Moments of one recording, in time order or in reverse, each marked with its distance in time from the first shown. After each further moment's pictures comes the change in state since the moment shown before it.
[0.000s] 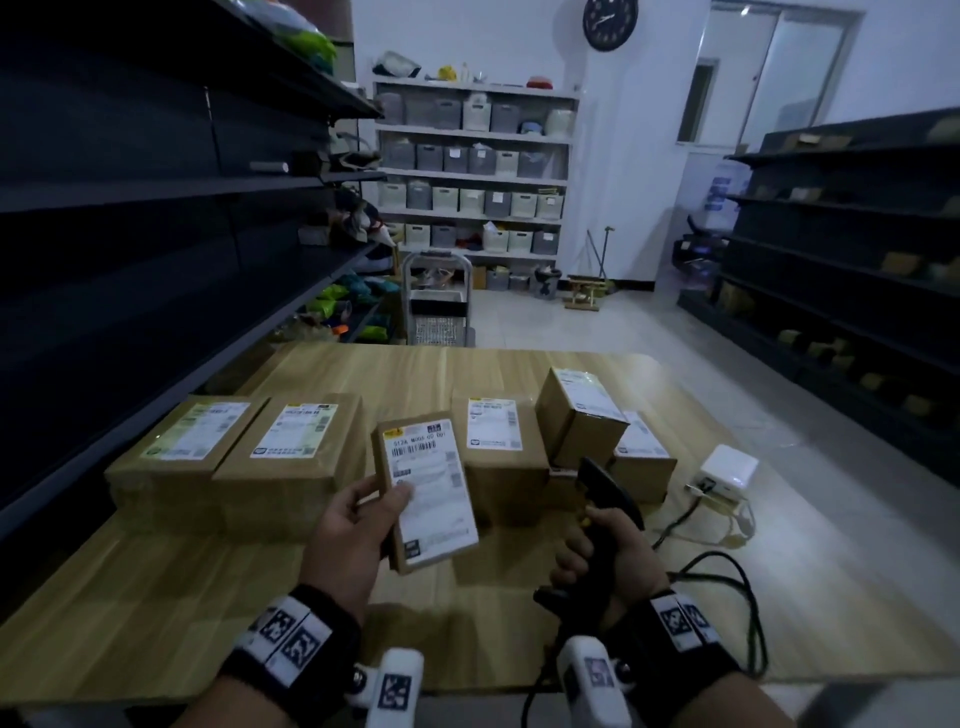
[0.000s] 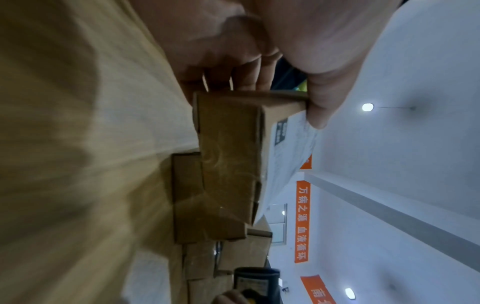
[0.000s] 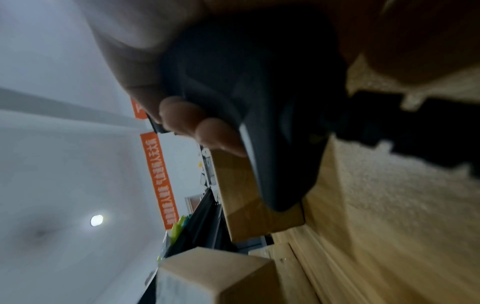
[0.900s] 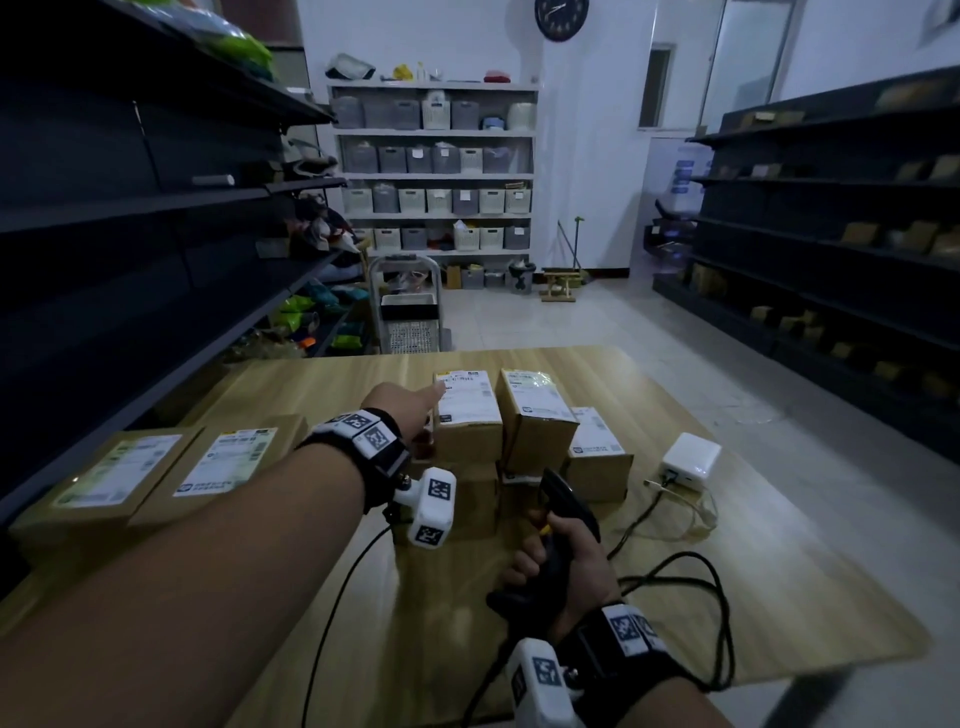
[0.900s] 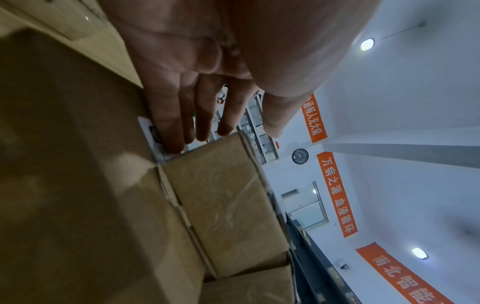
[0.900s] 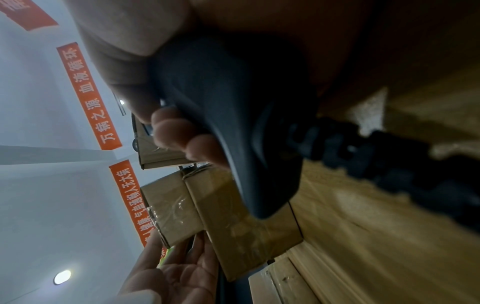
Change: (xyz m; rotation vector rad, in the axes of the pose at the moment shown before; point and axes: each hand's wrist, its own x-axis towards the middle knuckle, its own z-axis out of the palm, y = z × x) left_hand 0.154 0.055 0.146 0.600 -0.086 -0.129; right_hand 0.023 0.002 -0.018 0.273 0.063 -0.026
